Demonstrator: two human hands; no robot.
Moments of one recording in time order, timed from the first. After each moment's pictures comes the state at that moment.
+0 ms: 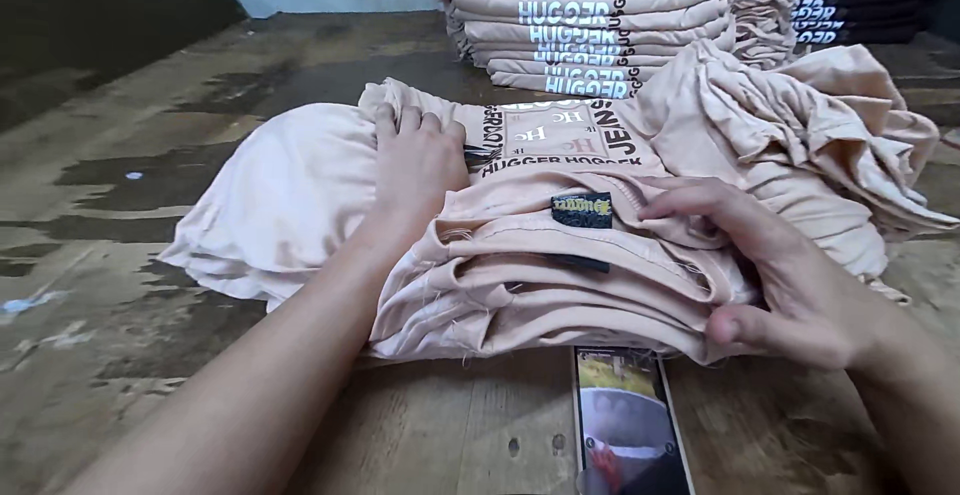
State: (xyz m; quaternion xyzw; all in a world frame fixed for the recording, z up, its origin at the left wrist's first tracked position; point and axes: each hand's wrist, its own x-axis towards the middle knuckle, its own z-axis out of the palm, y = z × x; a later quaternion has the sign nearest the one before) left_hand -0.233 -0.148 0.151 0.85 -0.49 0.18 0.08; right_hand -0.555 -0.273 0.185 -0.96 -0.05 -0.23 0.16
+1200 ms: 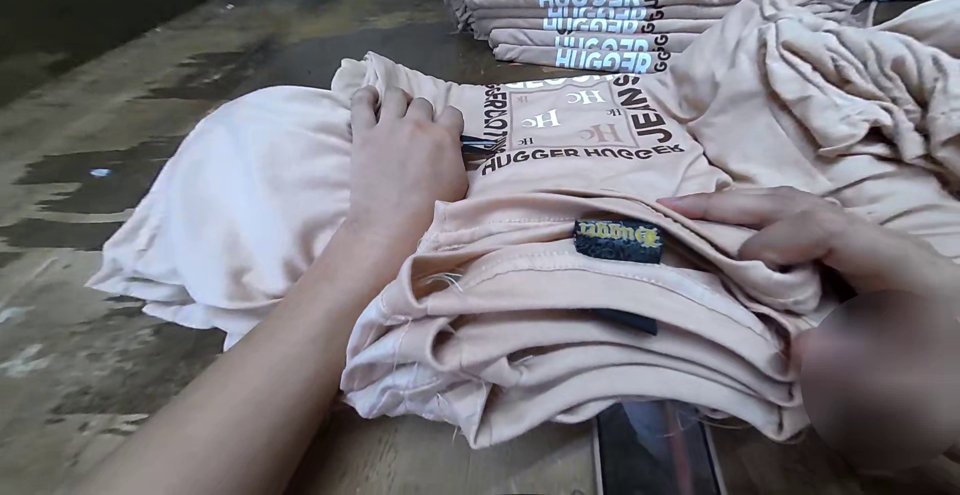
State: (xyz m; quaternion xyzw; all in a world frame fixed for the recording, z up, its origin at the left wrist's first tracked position) left_hand -0.236 -0.143 0.148 0.83 -0.51 0.23 0.08; right_hand -0.556 -0.273 0.179 -0.93 -0.05 -0.26 0.25
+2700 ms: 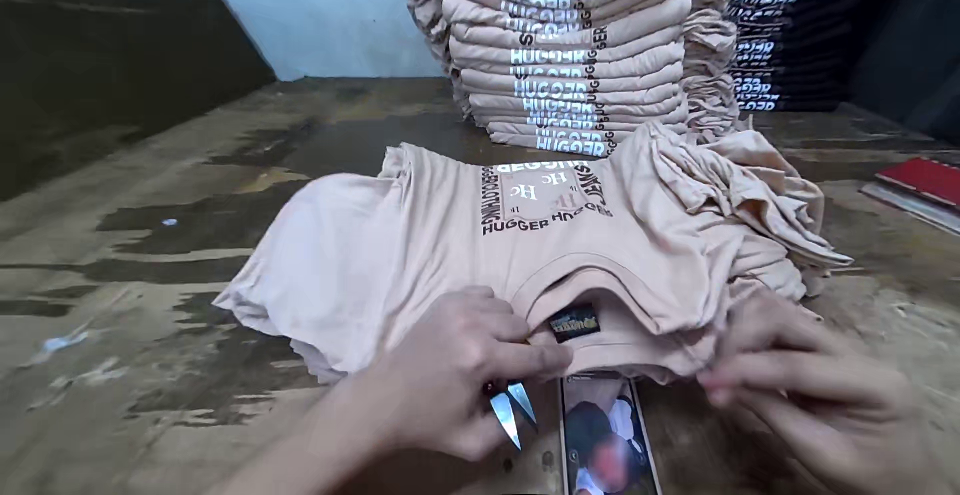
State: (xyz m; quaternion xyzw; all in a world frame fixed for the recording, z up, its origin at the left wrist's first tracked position) left_hand -0.323 -0.057 0.131 0.47 -0.82 0.13 0.30; right_hand -0.620 -0.239 0.161 -0.87 -0.04 -0.41 0.26
